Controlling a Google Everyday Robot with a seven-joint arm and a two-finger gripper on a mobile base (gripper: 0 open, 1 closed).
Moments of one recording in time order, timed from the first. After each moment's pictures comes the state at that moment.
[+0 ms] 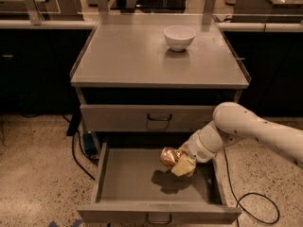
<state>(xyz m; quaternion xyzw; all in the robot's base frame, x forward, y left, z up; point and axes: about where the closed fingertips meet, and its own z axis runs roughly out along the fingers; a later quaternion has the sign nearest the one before) 0.507 -0.107 0.597 -0.55 0.78 0.22 0.17</state>
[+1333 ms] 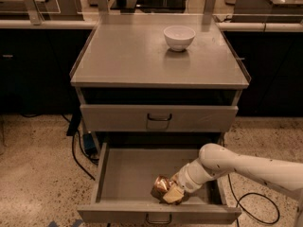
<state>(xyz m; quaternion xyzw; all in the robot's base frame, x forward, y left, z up) 0.481 -0.085 0.429 -0.51 0.80 0.27 0.15</state>
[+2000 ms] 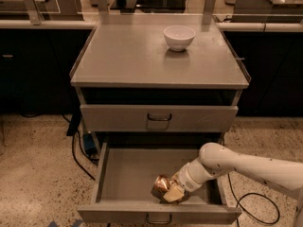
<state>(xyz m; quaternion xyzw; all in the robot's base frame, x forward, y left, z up) 0.485 -0.084 0.429 -0.51 0.80 0.27 0.15</state>
